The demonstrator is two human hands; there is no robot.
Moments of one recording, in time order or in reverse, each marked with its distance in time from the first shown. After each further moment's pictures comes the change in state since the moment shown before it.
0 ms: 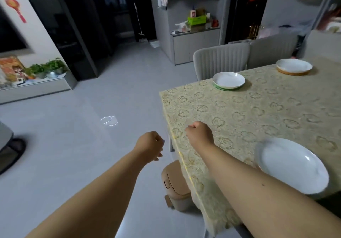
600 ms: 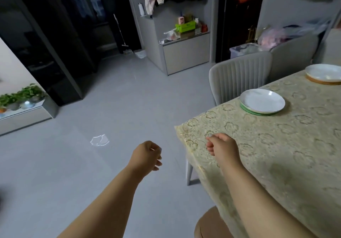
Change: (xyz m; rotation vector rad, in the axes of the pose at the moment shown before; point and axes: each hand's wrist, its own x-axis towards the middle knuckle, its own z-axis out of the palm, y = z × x) left_hand 0.291 -0.028 -0.145 -0.172 -0.032 0.020; right_hand 0.224 -0.093 0.108 0.443 0.254 0.134
